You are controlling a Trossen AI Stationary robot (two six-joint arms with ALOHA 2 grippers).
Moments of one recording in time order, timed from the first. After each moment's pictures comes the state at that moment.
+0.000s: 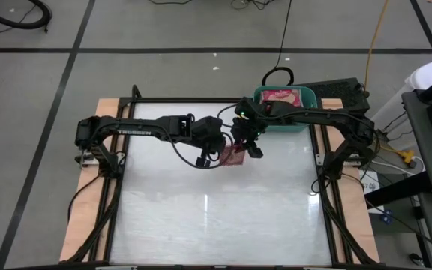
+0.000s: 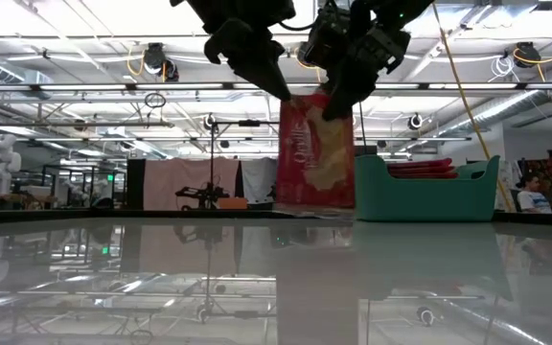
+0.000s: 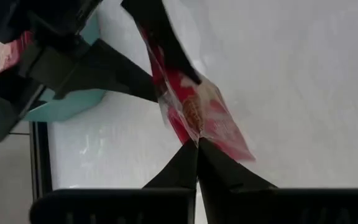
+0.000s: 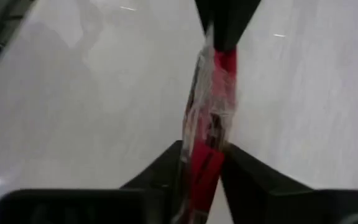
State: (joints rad) left arm 0.10 1.72 1.46 -0.60 -0.01 0.53; right arm -0.35 1.64 1.27 -0.70 -0.56 -0.49
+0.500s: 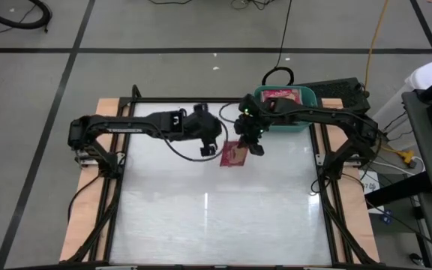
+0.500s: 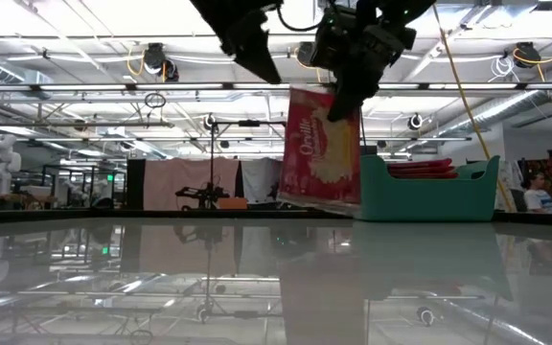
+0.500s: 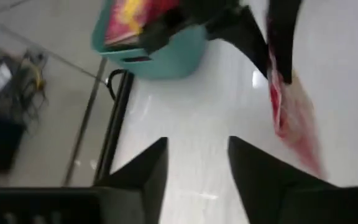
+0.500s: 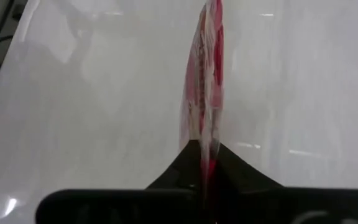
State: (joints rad) left arm 0.12 1.64 1.46 -0.58 -0.32 0.25; right arm -0.38 1.61 1.27 -0.75 -0.52 -0.37
